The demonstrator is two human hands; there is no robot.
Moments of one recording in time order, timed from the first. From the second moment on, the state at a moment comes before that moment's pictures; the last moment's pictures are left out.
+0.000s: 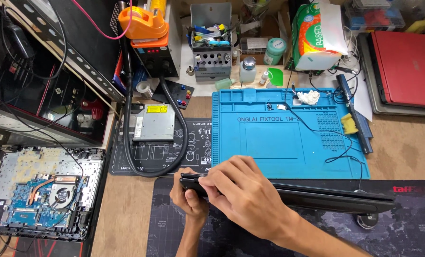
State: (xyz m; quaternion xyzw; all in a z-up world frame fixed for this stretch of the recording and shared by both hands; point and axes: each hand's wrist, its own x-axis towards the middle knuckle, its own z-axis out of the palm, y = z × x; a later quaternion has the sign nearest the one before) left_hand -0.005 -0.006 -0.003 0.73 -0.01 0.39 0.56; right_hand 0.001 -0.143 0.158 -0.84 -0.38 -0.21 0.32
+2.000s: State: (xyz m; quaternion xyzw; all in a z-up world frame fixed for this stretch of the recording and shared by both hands) left_hand -0.005 -0.010 -0.002 0.73 0.02 0.39 0.56; right_hand -0.010 -0.156 0.155 -0.85 -0.40 -0.20 0.28
